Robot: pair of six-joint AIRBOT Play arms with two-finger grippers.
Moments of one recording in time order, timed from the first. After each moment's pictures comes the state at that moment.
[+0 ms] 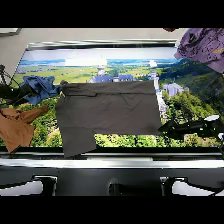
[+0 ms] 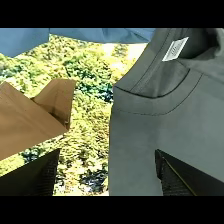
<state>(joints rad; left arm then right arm) 0.33 -1.45 1.43 1.27 -1.20 -1.57 -0.48 -1.47 0.80 -0.87 1.28 1.10</state>
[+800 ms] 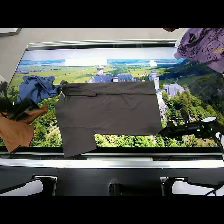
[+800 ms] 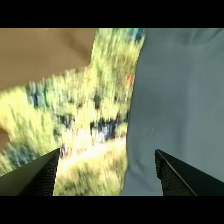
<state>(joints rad) 0.43 -1.34 1.15 1.19 -1.25 -1.52 -0.48 -1.52 0.79 -0.84 1.26 1.09</state>
